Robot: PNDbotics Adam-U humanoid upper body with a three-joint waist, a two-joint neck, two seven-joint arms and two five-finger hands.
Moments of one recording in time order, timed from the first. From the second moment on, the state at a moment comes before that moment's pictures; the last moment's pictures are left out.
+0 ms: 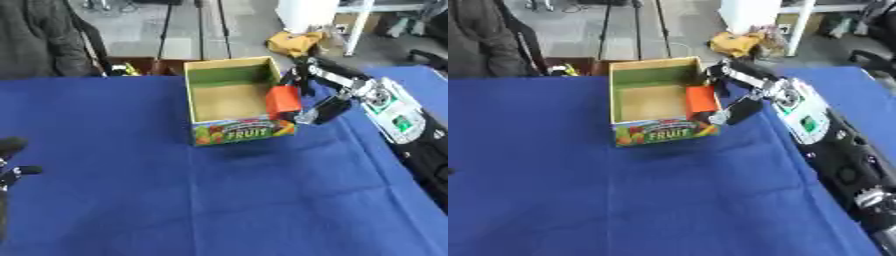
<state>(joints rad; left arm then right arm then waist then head) -0.29 0.20 0.00 -1.61 0.18 -0.15 0.01 -0.81 -0.65 0.14 -1.13 0.40 -0.39 0.32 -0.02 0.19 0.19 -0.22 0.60</state>
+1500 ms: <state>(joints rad) -0.34 0.17 -0.05 -1.62 0.19 -0.14 -0.03 -0.80 -0.61 0.13 -1.05 0.77 -0.46 0.27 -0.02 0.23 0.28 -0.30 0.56</state>
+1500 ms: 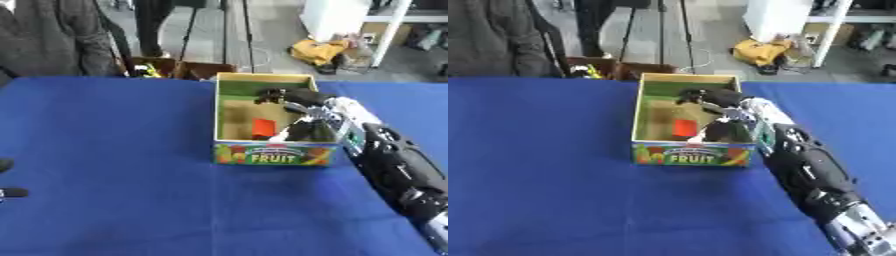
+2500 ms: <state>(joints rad) -0.29 0.18 0.00 -1.62 0.18 -0.16 0.02 -0.15 -0.60 -0.07 -1.88 -0.08 -0.16 -0.04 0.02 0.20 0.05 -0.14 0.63</state>
